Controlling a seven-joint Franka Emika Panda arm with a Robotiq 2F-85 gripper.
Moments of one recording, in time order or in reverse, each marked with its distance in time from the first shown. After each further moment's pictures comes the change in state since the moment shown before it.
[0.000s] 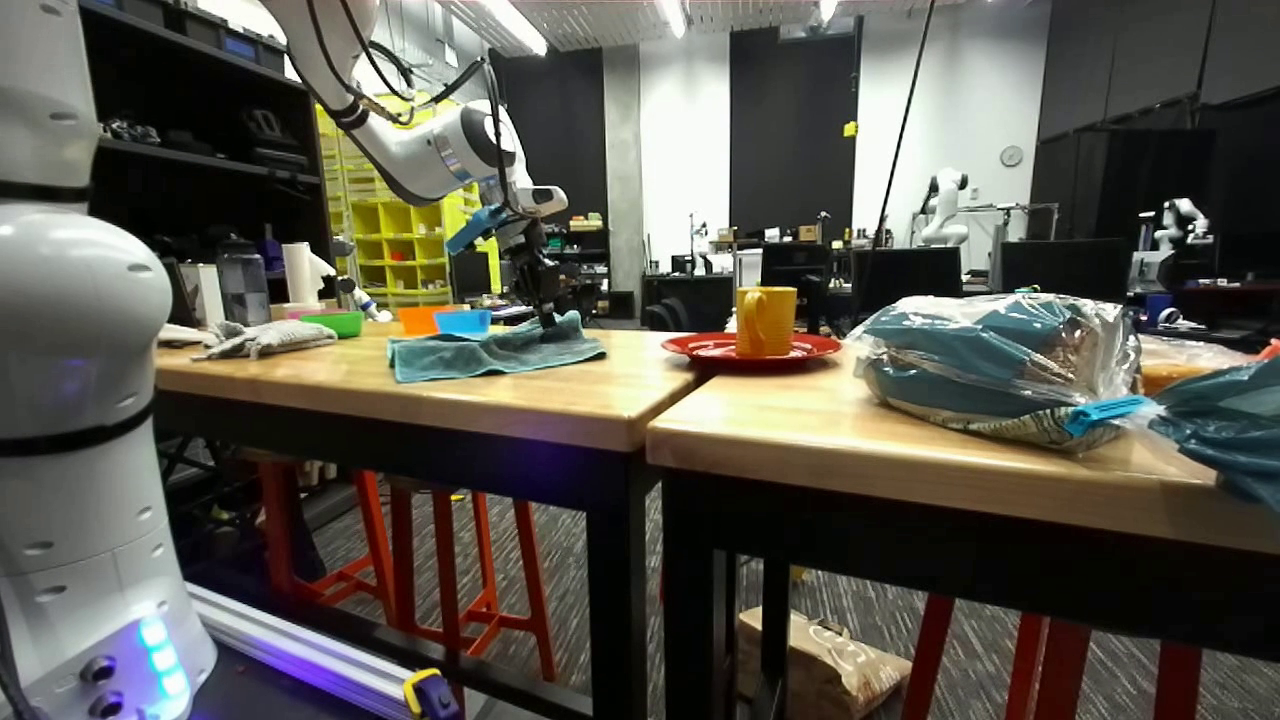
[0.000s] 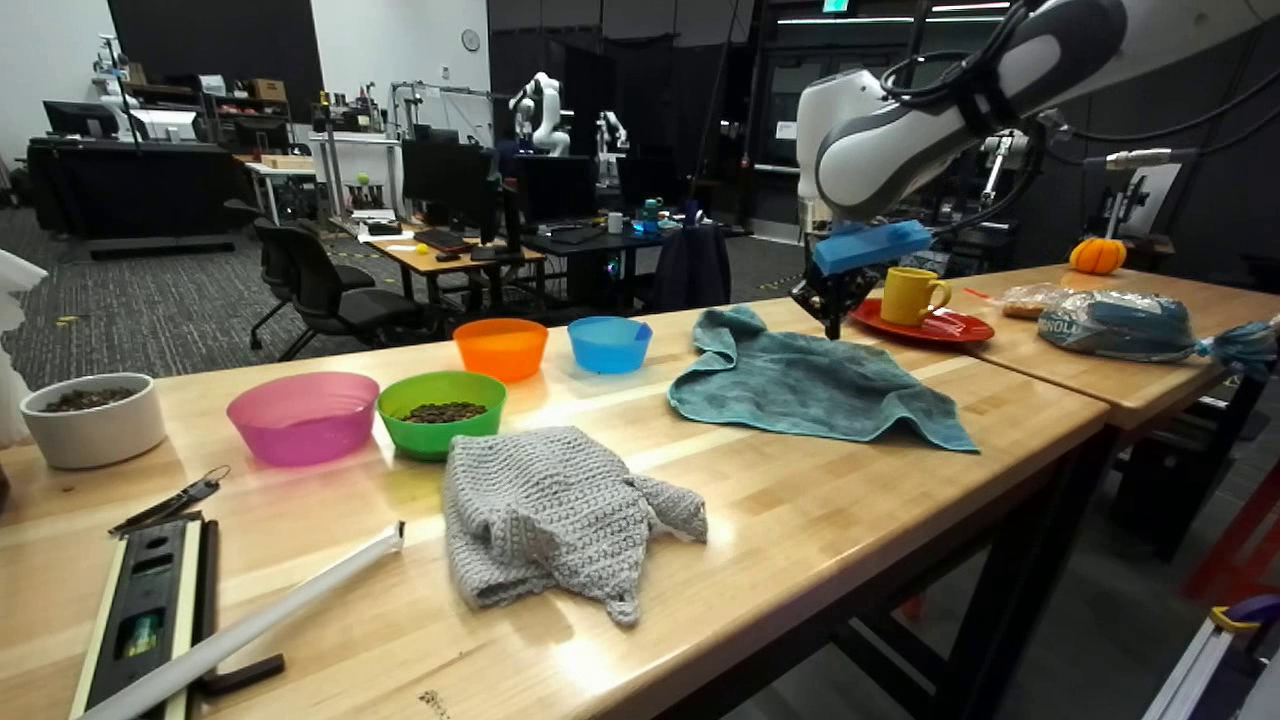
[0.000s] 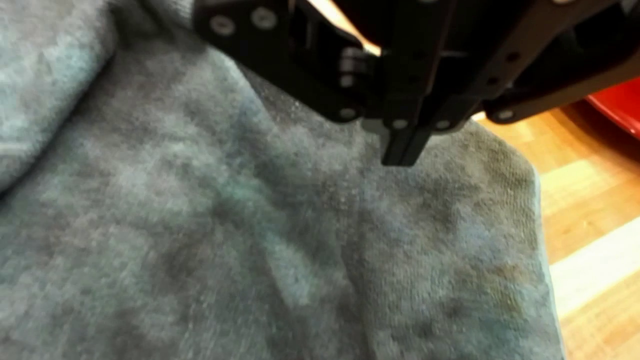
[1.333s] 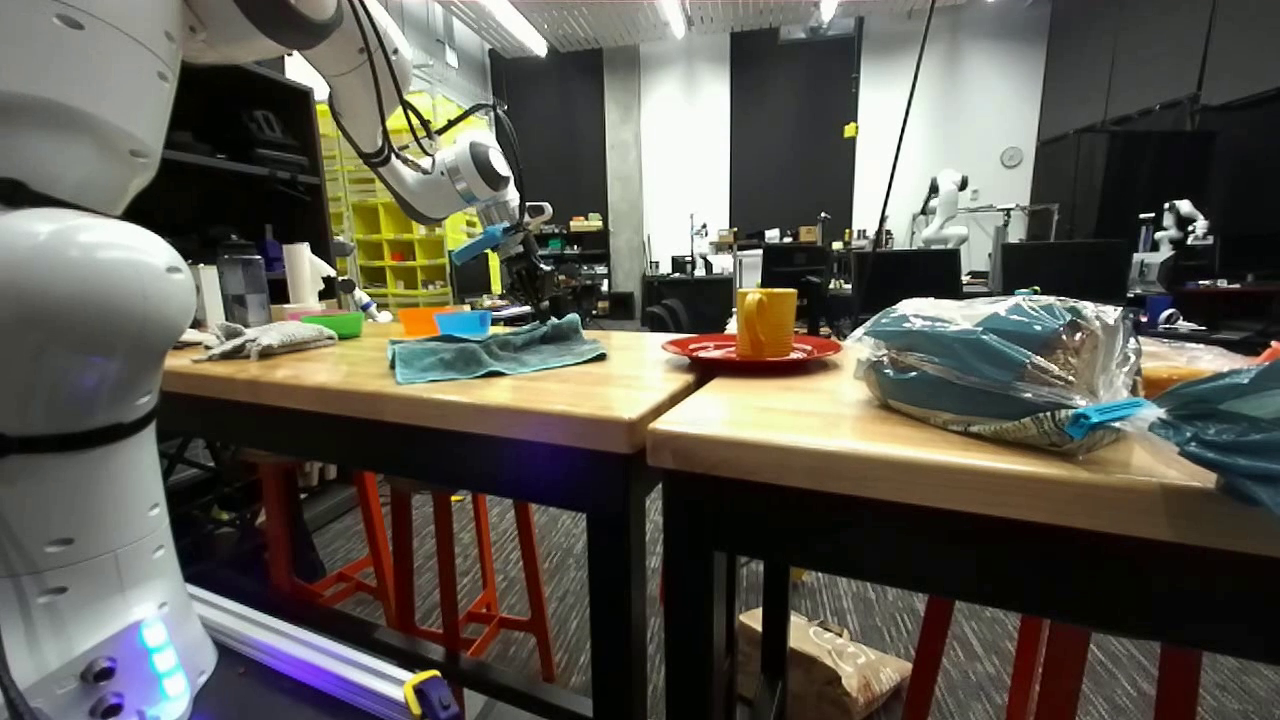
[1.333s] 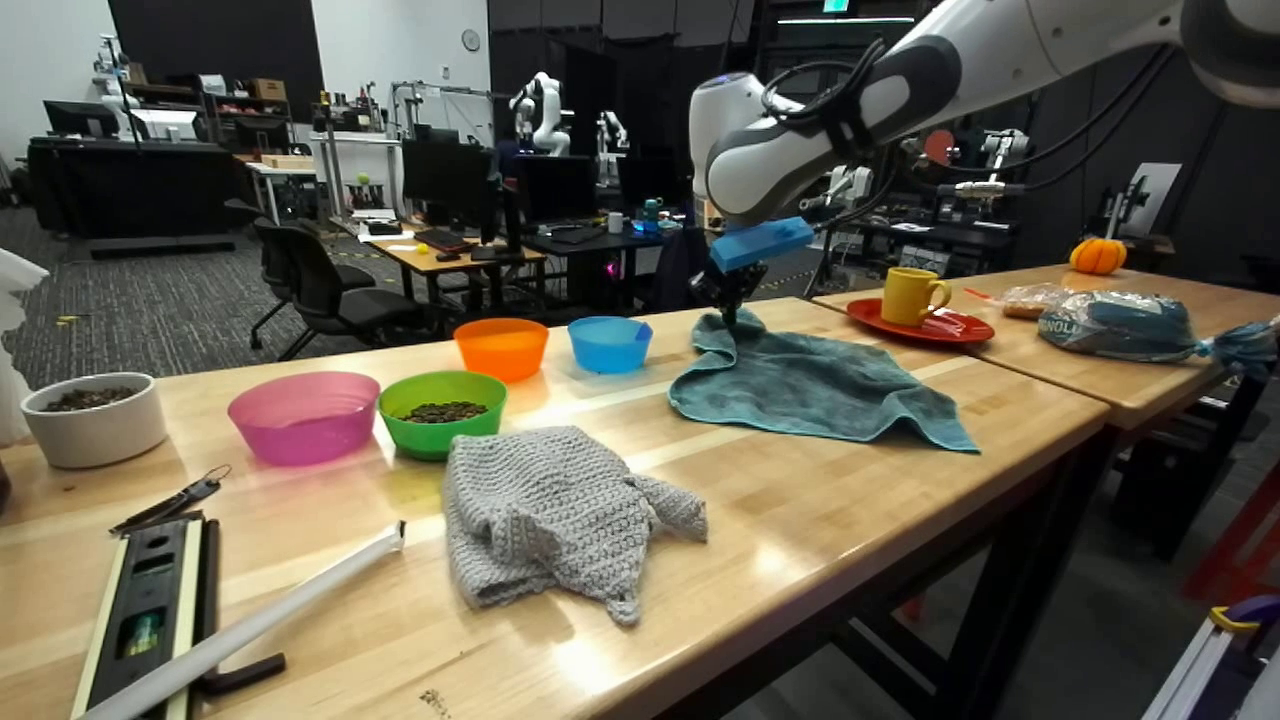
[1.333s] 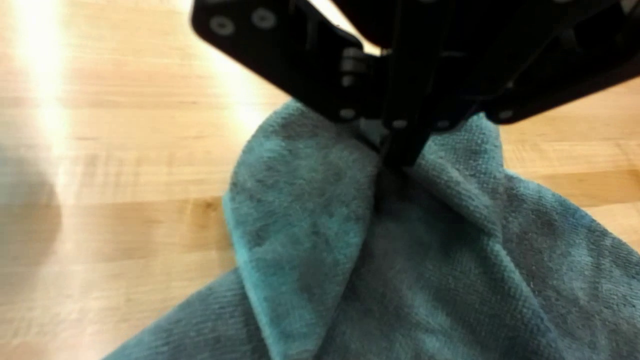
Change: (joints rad) arm 0.164 0.307 -0.013 0.385 -0.030 0.000 -0.053
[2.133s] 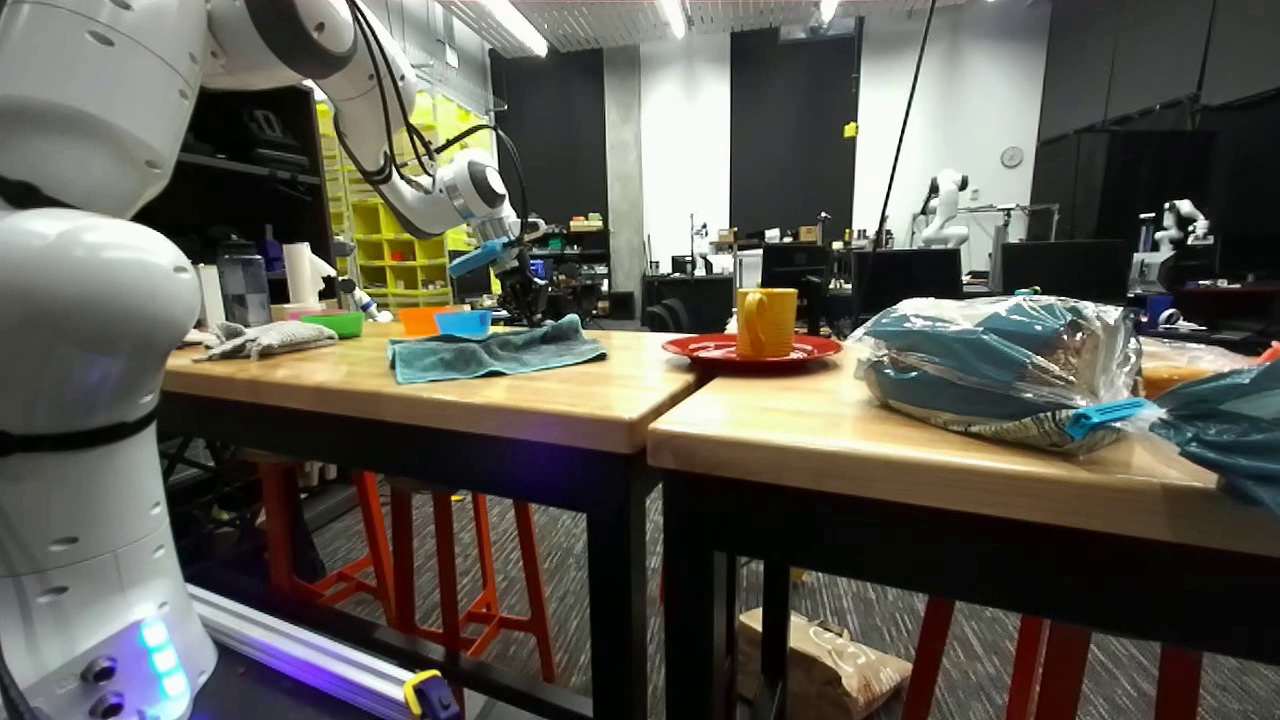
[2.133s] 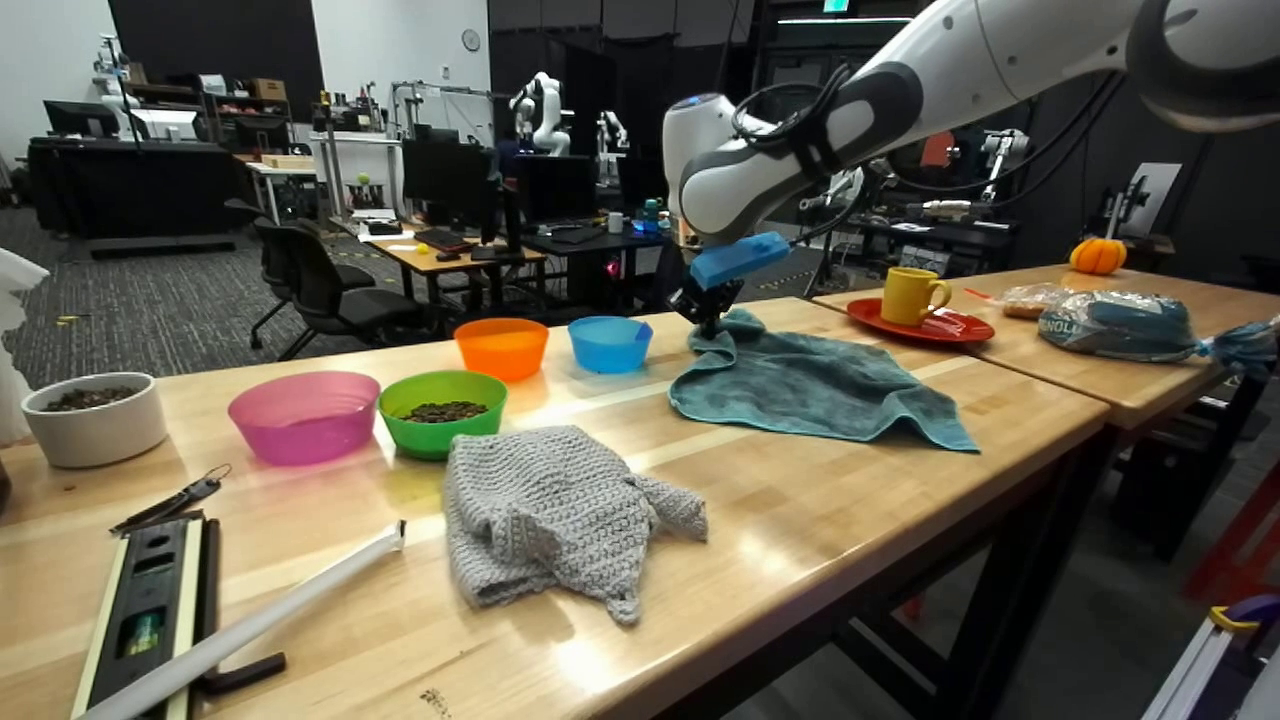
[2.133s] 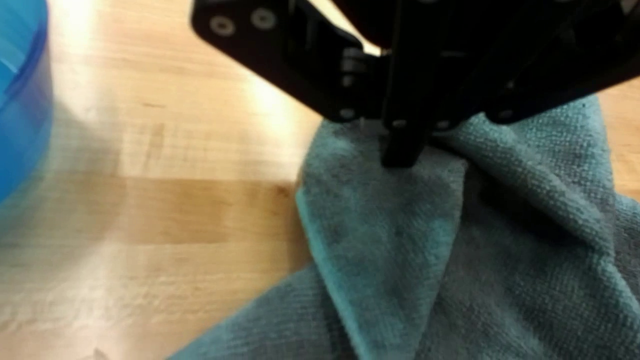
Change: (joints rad) arm 0.038 0.085 -0.001 0.066 0.006 -0.002 -0.055
